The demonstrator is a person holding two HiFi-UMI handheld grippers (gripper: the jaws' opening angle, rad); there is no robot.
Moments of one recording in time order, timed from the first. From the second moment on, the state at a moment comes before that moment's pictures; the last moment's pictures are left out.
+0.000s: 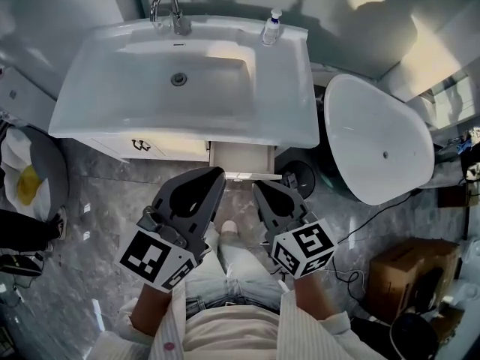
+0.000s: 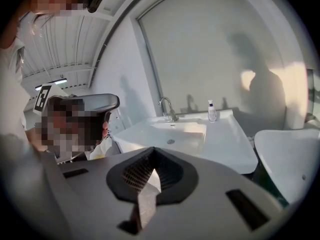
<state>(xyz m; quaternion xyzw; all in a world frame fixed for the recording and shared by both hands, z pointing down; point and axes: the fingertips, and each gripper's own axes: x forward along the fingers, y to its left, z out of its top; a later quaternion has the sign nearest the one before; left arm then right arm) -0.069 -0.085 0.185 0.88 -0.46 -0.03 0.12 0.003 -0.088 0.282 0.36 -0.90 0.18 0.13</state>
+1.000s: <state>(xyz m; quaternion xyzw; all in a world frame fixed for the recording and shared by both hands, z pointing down) -0.075 -0.116 0.319 0.89 -0.41 0.03 0.21 0.006 -0.116 0.381 0.41 -0.86 0.25 0.15</state>
